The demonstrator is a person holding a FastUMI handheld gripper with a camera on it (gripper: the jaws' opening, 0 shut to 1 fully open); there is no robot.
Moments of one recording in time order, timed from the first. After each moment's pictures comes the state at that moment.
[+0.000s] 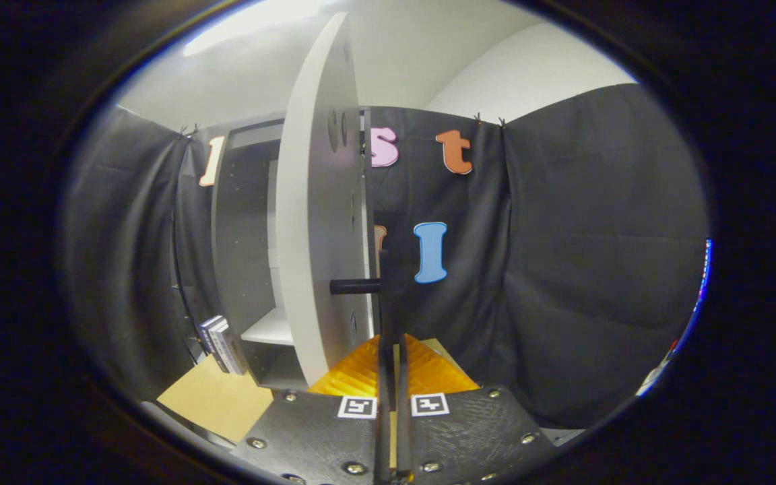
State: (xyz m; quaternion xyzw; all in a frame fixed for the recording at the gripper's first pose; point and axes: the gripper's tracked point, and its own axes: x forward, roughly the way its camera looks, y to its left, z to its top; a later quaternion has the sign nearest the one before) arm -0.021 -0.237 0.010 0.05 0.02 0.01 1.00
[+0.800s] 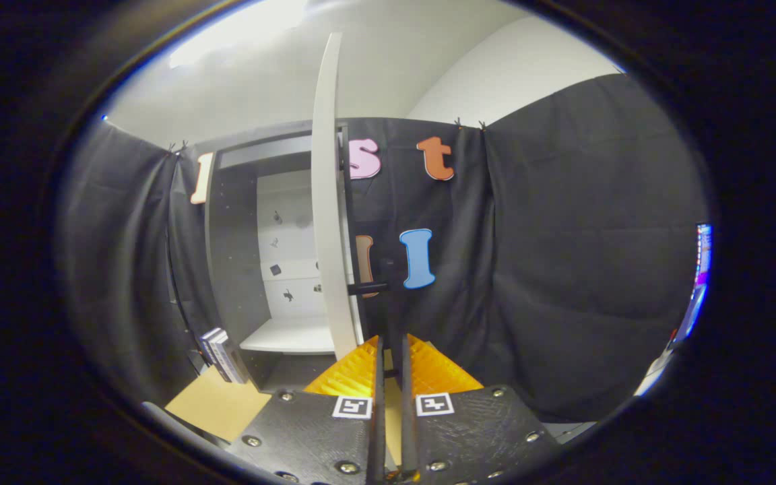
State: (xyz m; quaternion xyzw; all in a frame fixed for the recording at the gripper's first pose) arm -0.067 -0.260 0.024 0.09 -0.01 -0.02 1.00
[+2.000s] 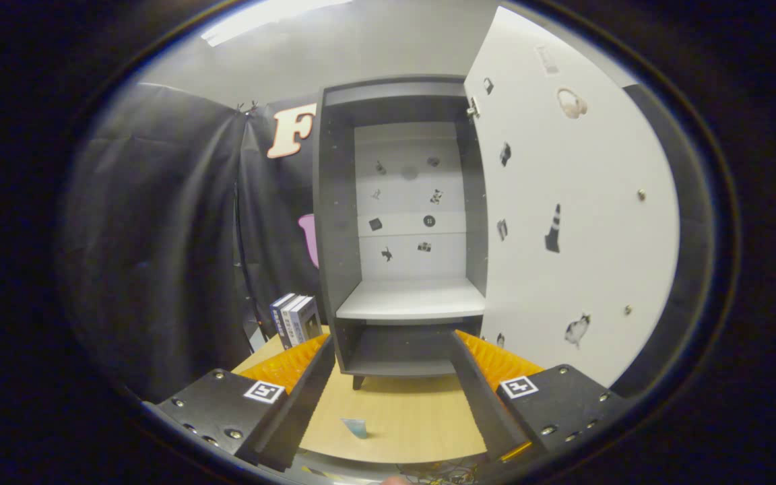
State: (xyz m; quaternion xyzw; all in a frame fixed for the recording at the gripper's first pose) arm -0.025 0.003 -0.063 0.05 0.07 0.12 0.99
